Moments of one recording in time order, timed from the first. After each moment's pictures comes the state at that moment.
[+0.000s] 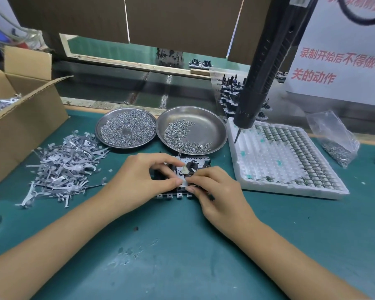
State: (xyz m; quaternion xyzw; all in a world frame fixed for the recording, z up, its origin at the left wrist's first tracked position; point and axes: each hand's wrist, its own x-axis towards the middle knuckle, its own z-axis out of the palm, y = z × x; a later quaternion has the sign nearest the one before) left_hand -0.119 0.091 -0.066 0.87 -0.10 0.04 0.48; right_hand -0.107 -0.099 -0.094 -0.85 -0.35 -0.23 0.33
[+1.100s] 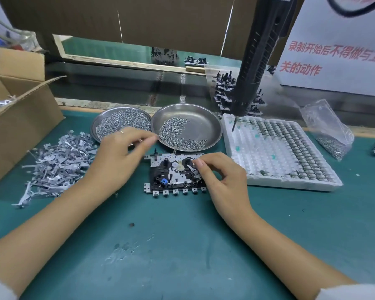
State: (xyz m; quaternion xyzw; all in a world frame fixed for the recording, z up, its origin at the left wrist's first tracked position) left_hand -0.102 0.112 -0.060 0.89 -0.08 0.23 0.38; right_hand -0.105 -0.099 -0.085 -0.79 -0.18 -0.16 0.57
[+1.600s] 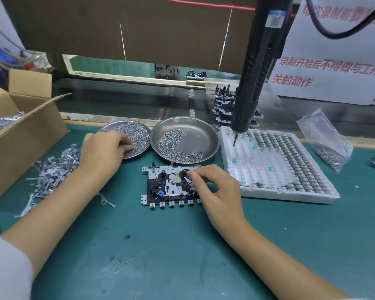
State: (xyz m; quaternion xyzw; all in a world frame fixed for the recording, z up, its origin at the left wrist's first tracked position) left_hand -0.055 0.141 -0.055 0.96 0.11 0.20 0.15; right_hand -0.104 -0.099 -0.086 -0.79 -0.20 -0.16 0.56
